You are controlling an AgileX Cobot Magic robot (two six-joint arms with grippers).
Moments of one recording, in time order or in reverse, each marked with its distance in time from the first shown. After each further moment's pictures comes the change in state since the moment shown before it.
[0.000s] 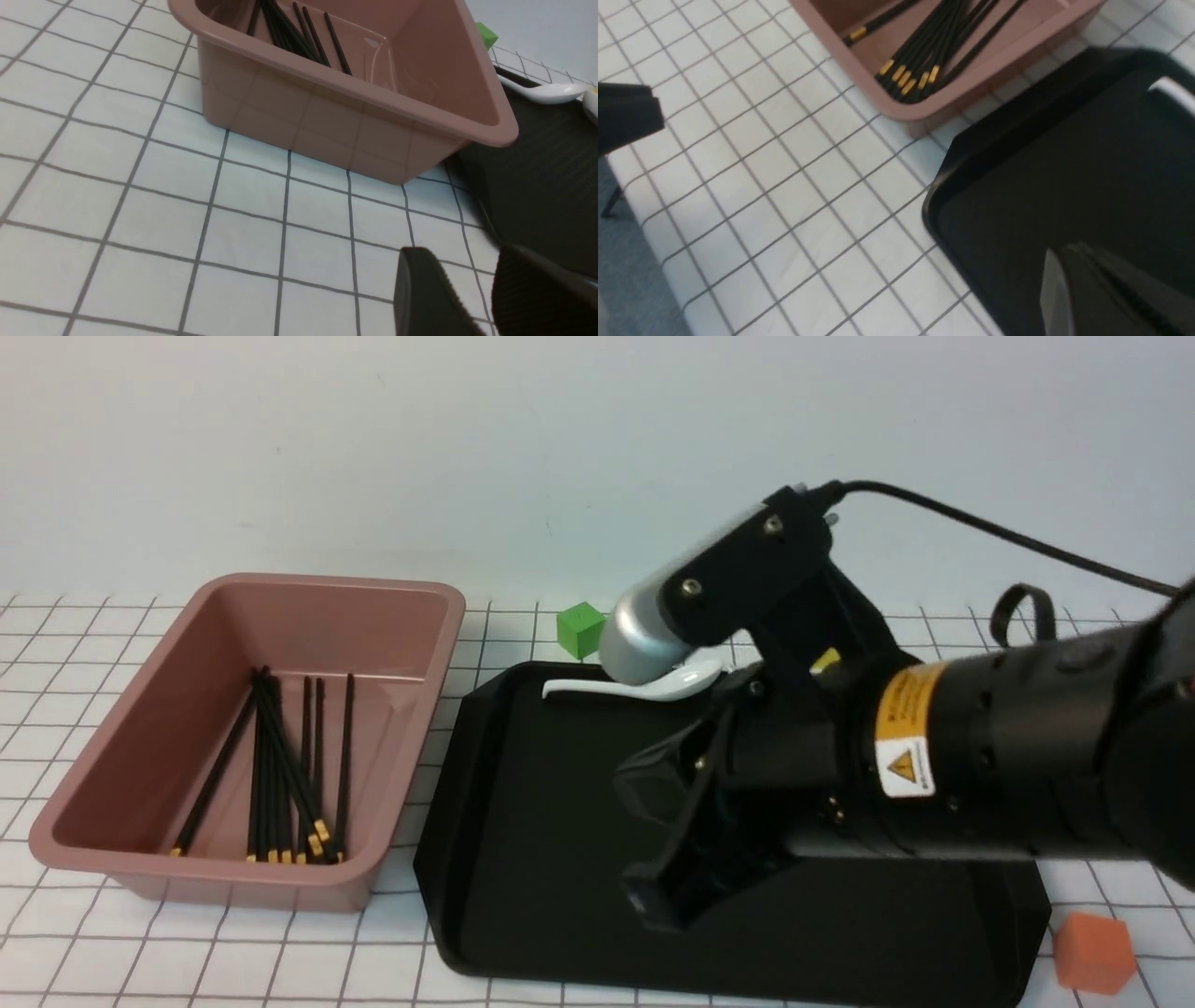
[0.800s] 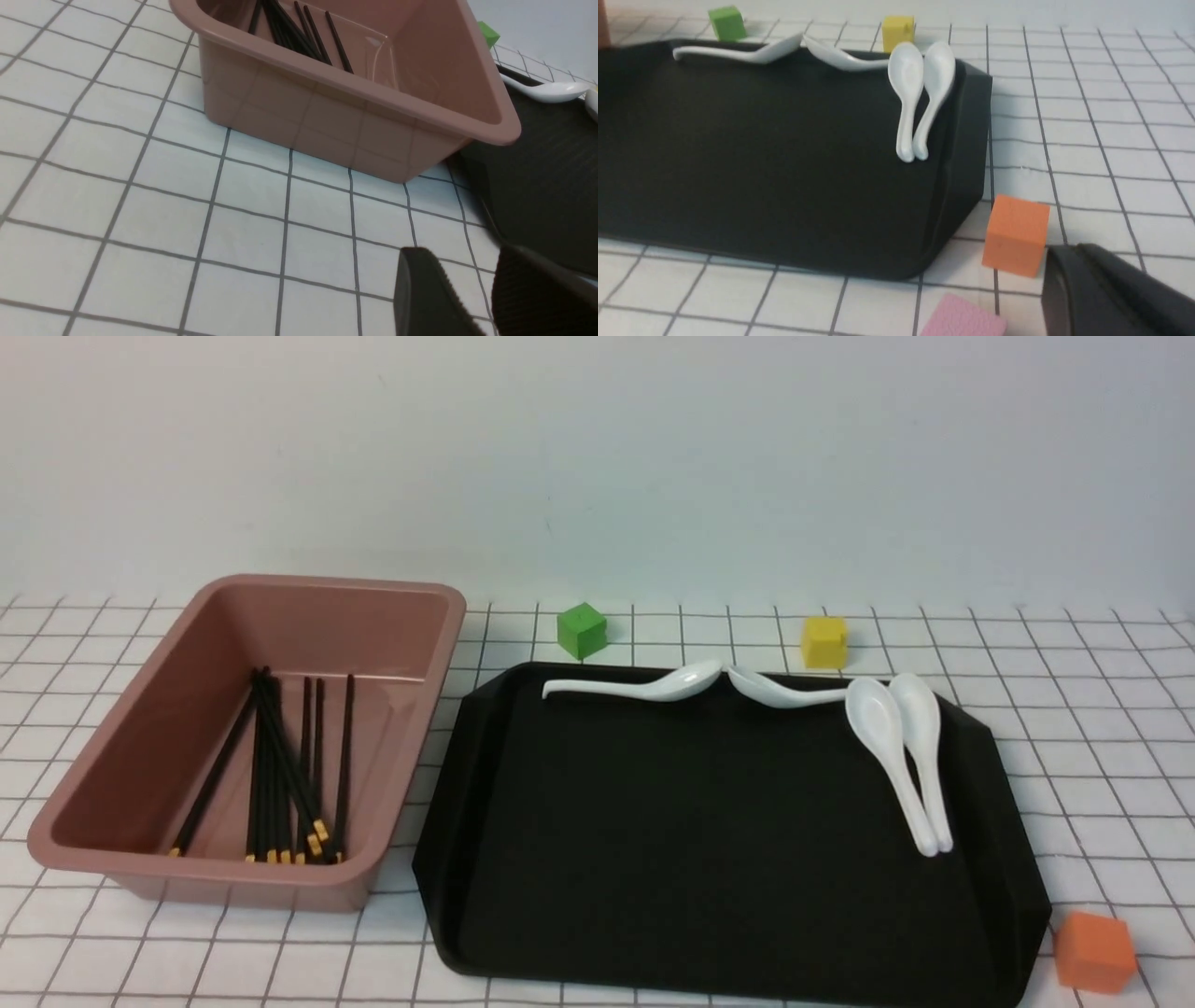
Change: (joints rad) right arm -0.750 -1.260 1.017 -0.020 -0.048 -0.002; left arm 0.000 -0.001 0.000 0.000 0.004 0.000
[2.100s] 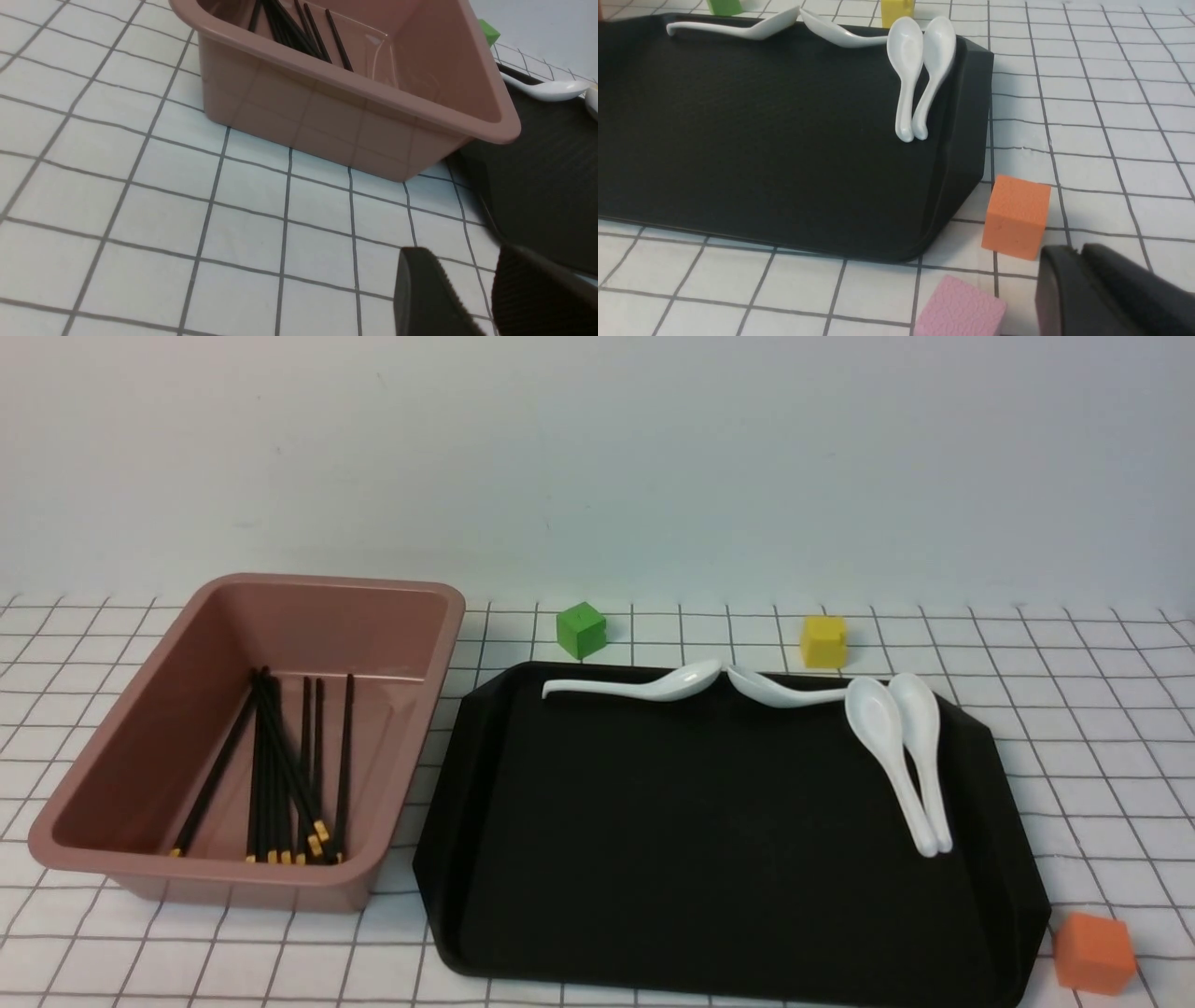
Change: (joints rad) right arm -0.001 0.002 0.001 -0.002 0.021 -0.001; left arm 0.000 0.000 0.001 0.000 0.000 0.000
